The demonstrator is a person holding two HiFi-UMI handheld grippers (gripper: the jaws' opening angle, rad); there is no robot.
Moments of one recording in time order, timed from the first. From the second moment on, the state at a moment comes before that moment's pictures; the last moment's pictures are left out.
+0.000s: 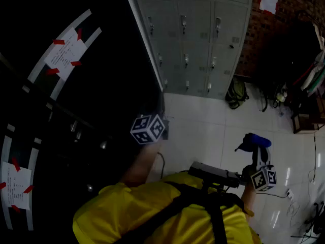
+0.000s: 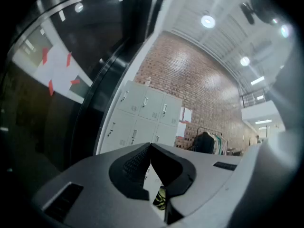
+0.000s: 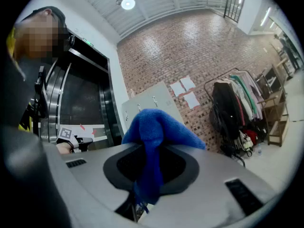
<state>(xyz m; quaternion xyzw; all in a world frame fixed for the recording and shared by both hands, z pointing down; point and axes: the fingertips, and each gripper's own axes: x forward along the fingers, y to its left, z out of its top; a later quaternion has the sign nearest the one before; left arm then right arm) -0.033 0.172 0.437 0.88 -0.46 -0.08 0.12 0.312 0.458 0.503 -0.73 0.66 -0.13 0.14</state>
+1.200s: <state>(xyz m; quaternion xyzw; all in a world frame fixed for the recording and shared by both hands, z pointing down) 0.017 0.155 0.464 0.87 -0.49 -0.01 0.08 0.294 0.258 0.461 -0.63 0.77 -0.09 0.06</state>
